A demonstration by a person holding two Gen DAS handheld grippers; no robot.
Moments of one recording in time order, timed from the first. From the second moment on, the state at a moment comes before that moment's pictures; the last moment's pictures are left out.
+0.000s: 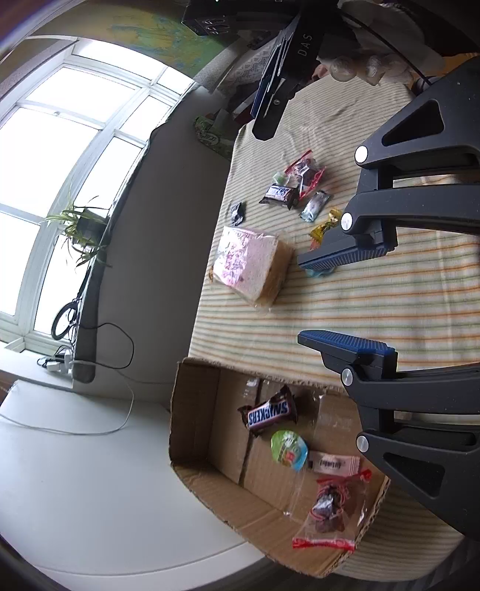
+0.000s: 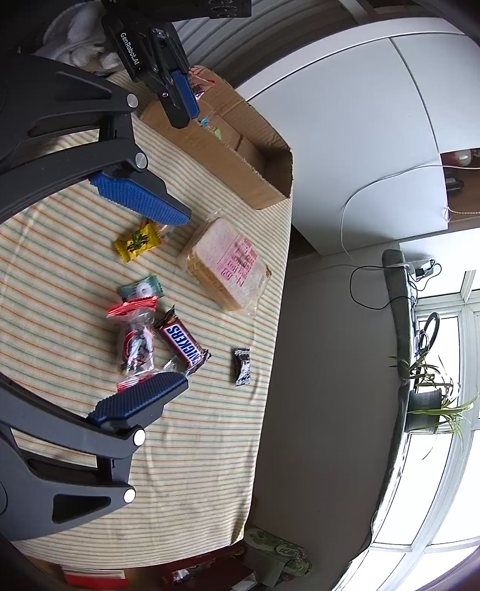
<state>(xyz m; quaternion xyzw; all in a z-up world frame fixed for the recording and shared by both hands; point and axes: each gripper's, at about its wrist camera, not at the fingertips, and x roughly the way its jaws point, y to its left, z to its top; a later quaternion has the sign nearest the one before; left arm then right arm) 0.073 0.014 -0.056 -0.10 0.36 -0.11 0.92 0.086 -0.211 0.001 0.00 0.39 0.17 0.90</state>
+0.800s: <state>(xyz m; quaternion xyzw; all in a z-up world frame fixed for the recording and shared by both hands) 0.089 -0.062 -0.100 -0.09 0.45 -0.20 0.87 0.125 -0.272 -0.058 0.07 0.47 0.20 0.85</state>
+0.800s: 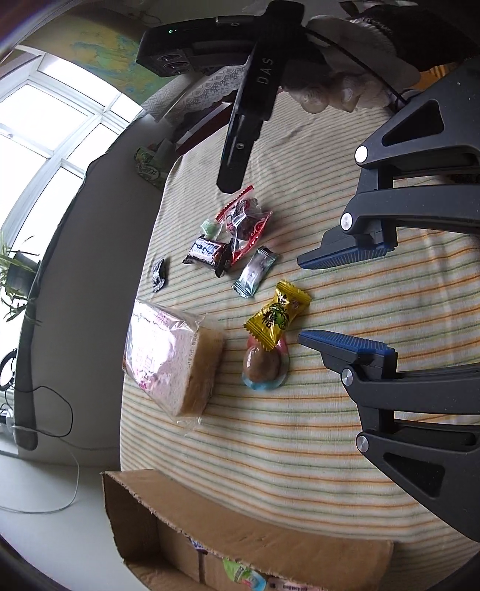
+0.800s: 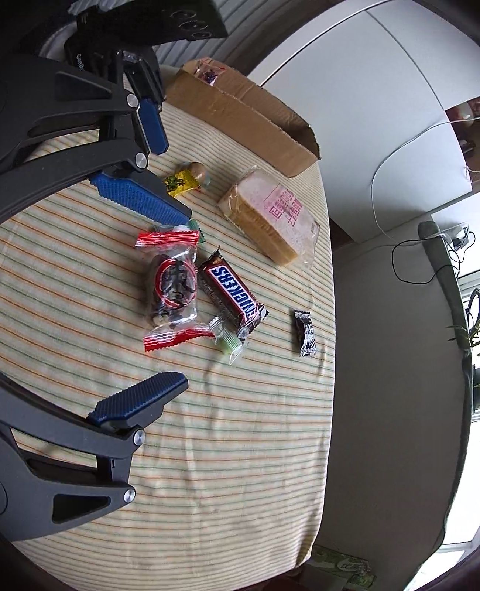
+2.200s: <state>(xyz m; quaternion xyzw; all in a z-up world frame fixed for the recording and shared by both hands) 0.126 -0.103 -0.120 -0.02 0.45 -0.17 0.87 0.125 -0.229 -0.097 -0.06 0.53 0.29 0.79</state>
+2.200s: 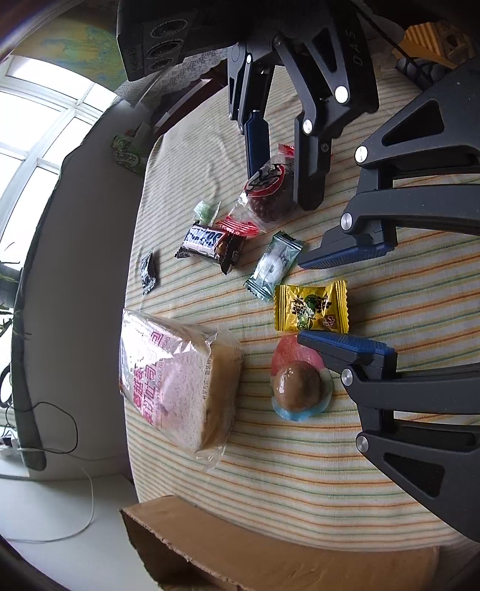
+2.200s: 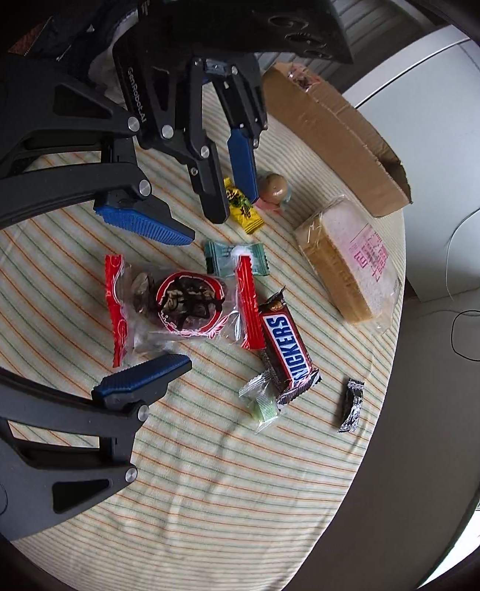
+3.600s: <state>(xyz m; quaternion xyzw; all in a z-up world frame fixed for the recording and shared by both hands) 0.085 -0.031 -0.059 -0.06 0.37 -0.14 0.92 0.091 -0.185 -0.009 -0.04 0.44 0.27 0.86</state>
